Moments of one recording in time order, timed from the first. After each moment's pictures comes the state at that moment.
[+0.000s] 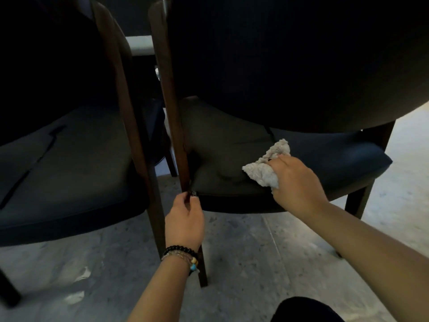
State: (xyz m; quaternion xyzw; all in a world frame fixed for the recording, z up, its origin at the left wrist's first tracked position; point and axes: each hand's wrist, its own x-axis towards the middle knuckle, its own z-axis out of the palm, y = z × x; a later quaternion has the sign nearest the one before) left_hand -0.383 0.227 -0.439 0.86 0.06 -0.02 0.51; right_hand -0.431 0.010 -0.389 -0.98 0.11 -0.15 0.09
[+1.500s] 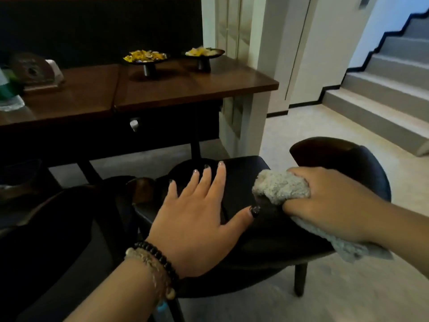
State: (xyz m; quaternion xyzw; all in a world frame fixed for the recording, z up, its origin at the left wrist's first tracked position) left_hand -0.374 0.141 -0.063 0.91 -0.39 -0.04 0.11; right_hand -0.467 -0.073 -0.043 -0.97 0.15 -0.02 0.21
